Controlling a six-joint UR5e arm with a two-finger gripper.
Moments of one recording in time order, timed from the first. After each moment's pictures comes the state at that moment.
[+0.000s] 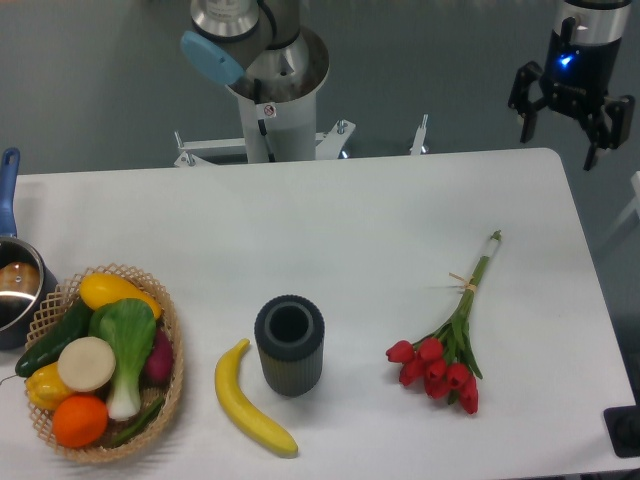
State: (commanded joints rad) arm 3.01 -1.69 -1.56 -1.22 1.33 1.81
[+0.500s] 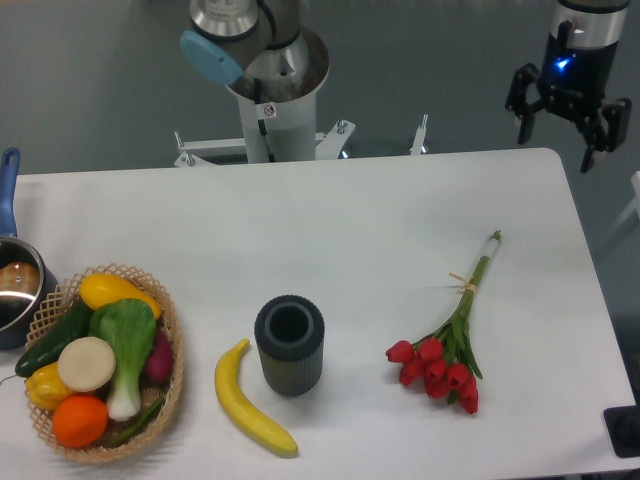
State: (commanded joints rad) arm 2.99 -1.70 -1.57 -1.23 1.36 1.76
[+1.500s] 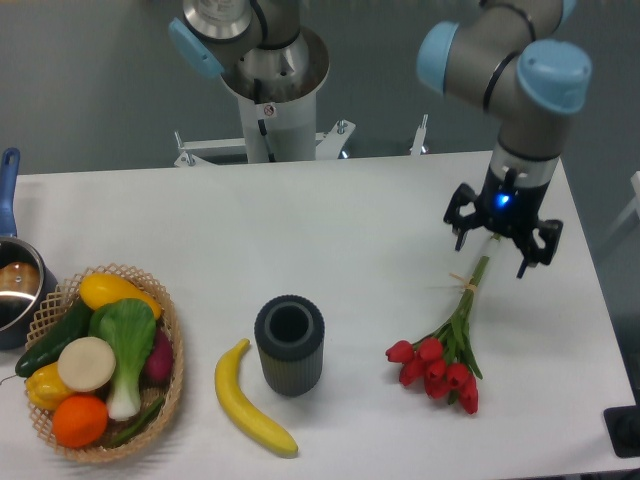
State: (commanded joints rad) arm 2.80 -1.94 -1.71 -0.81 1.36 1.34
